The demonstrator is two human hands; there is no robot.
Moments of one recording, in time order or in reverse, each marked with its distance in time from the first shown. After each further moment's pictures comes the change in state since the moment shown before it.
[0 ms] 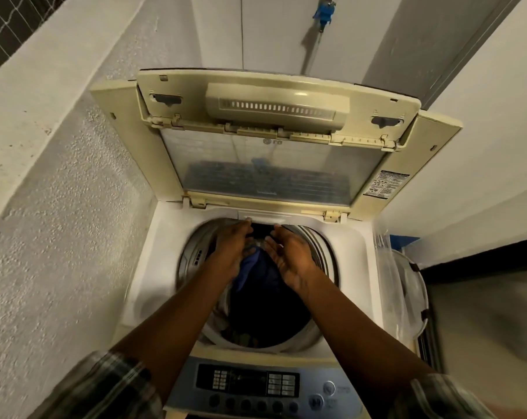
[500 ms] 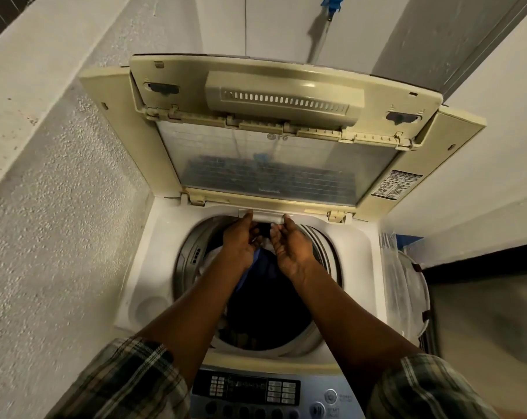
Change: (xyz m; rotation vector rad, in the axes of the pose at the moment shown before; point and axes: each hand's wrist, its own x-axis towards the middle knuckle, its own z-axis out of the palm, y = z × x) left_hand 0.026 -0.008 0.024 -0.275 0.030 -0.064; right_hand 0.038 0.000 -0.001 0.264 0.089 0.035
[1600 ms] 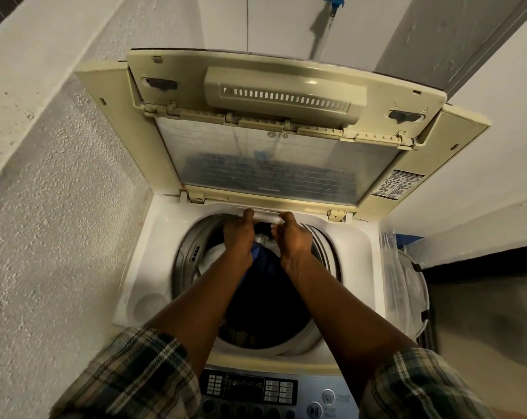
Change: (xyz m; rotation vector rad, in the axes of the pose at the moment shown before) left_hand -0.003 0.003 0.007 0.366 0.173 0.234; right_hand 0.009 -0.001 0.005 -0.332 0.139 -0.156
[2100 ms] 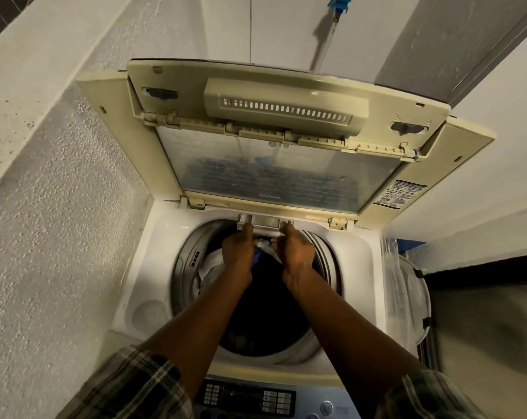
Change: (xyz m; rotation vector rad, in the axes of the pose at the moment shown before) left_hand -0.016 -0.013 -0.005 0.070 0.020 -0.004; right_hand 0.003 0.008 -0.013 -0.093 0.037 0.006
